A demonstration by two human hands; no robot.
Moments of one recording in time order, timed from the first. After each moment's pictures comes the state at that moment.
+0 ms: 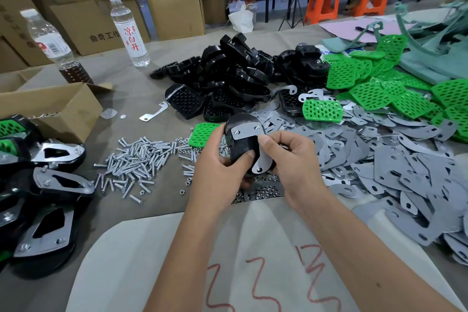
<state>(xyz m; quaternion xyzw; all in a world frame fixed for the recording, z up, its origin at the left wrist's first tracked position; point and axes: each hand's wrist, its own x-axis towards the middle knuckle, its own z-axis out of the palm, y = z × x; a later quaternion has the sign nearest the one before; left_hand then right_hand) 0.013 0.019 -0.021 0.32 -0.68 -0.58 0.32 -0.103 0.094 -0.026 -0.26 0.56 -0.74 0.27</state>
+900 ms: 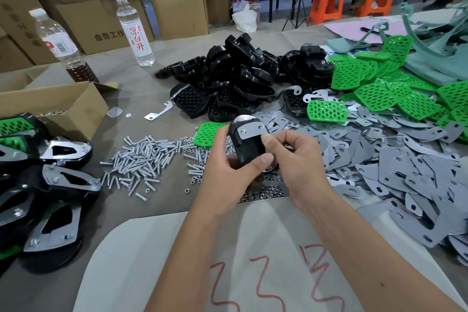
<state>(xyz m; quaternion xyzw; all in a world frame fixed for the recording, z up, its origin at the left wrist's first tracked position) 0.018 0.028 -0.013 0.26 -0.65 -0.64 0.32 -0.107 0.094 -0.027 -0.27 0.60 -0.71 0.26</state>
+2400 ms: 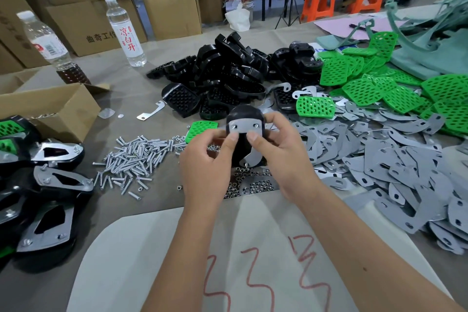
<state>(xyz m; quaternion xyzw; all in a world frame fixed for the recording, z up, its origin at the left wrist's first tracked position) 0.014 0.020 -0.016 0.37 -0.70 -0.43 0.43 -0.106 0.100 -0.016 -0.34 0.56 -0.70 0.29</state>
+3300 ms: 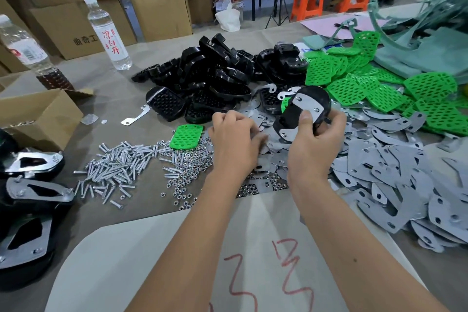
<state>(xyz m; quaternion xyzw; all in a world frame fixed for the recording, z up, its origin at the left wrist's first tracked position) -0.077 0.007 -0.020 0.34 -0.89 -0.15 0.26 -0.149 0.105 -0.020 -0.06 0.60 -0.80 -0.04</state>
